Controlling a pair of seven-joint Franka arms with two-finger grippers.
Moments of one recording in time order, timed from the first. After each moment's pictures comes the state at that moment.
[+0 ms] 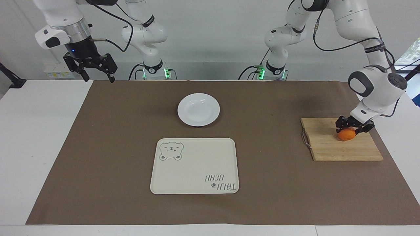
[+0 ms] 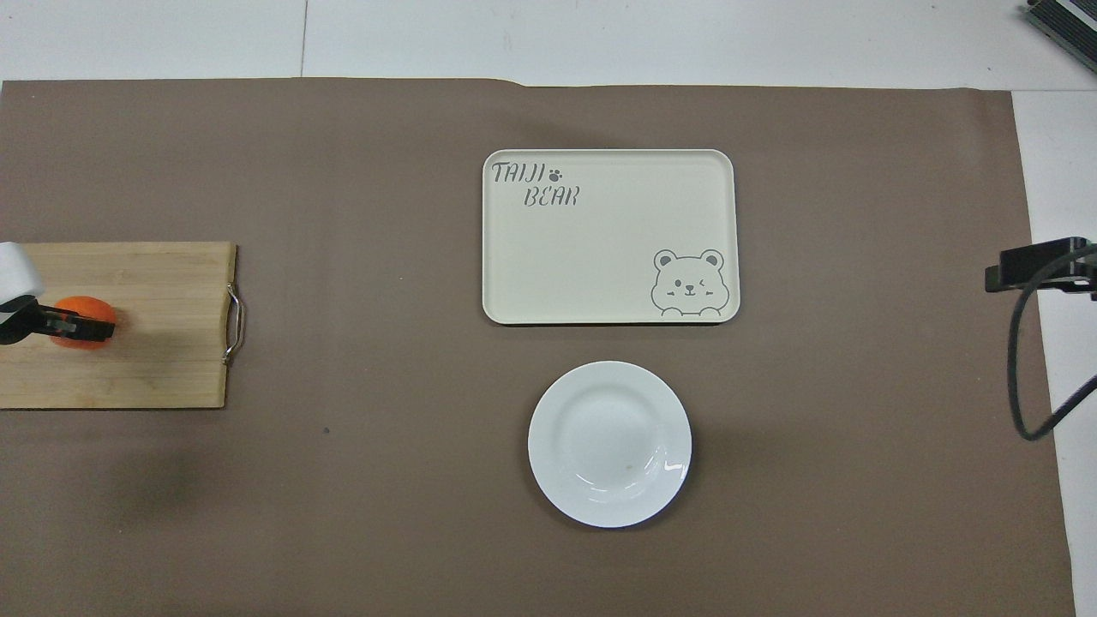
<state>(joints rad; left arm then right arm) 0.28 0.23 0.03 -2.04 -0.02 2.33 0.63 0.10 -0.05 -0.15 -1.55 0.01 1.55 0.05</state>
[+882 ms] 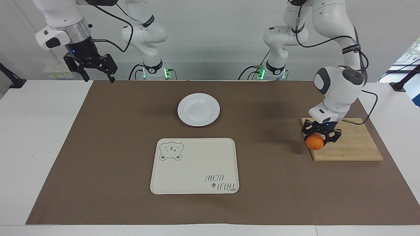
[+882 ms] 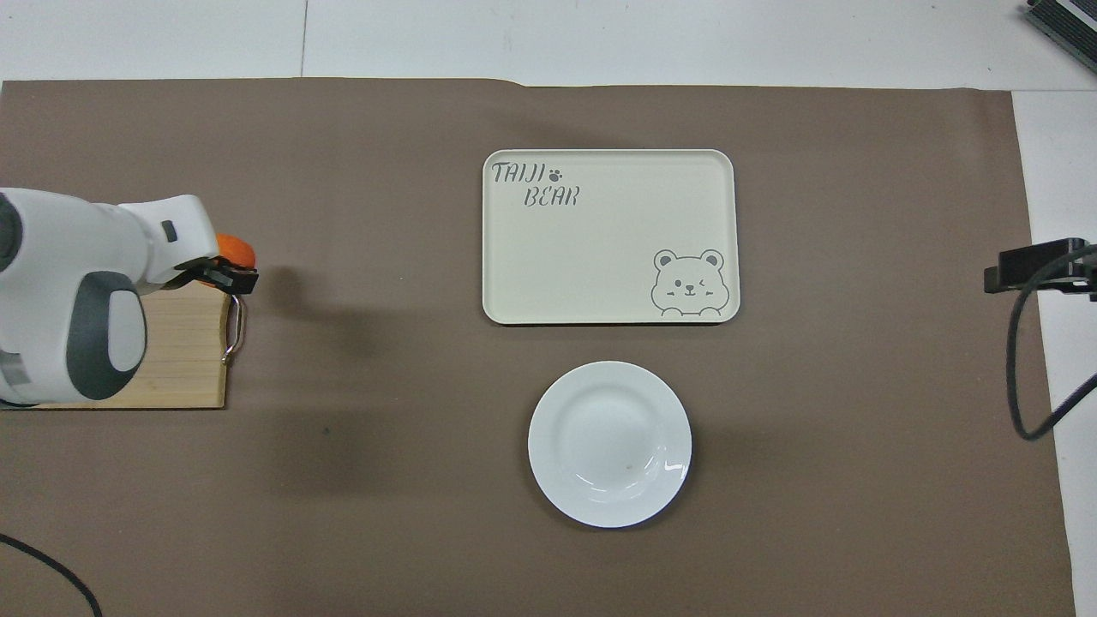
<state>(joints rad) -0.13 0.17 0.00 -2.02 -0.03 2.38 0.39 0.10 -0.05 -0.15 -1.55 0.01 1.55 0.05</state>
